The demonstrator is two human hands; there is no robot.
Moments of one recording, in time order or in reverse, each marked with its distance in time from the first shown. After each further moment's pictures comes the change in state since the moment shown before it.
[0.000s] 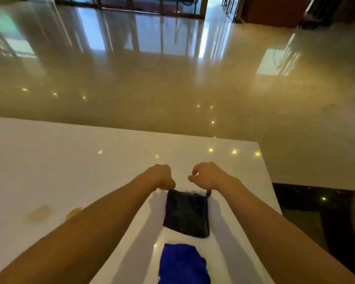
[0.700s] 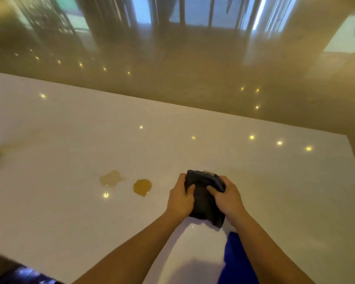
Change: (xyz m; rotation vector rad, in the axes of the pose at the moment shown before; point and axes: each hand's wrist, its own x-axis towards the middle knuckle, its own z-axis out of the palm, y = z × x) left_hand -0.061 -0.139 0.103 -0.962 0.476 0.001; right_hand -0.006 -0.109 0.153 0.914 0.173 0.082
